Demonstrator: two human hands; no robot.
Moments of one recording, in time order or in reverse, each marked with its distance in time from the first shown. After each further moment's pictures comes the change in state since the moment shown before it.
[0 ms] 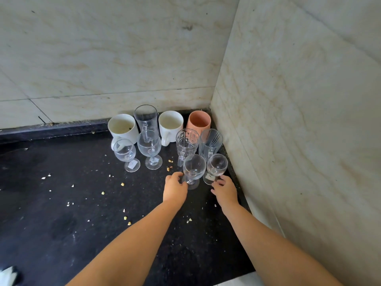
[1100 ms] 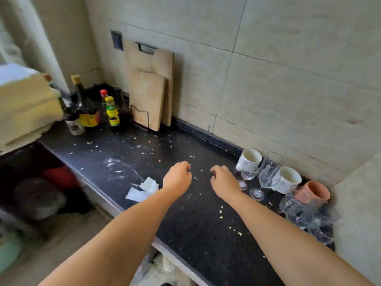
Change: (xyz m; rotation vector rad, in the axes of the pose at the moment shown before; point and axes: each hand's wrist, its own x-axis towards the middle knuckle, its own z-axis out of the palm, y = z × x) left_hand -0.188 -0.118 -0.233 0.143 0.740 -0.123; right_hand -0.225 -0.092 0.193 -1.072 -0.546 -1.128
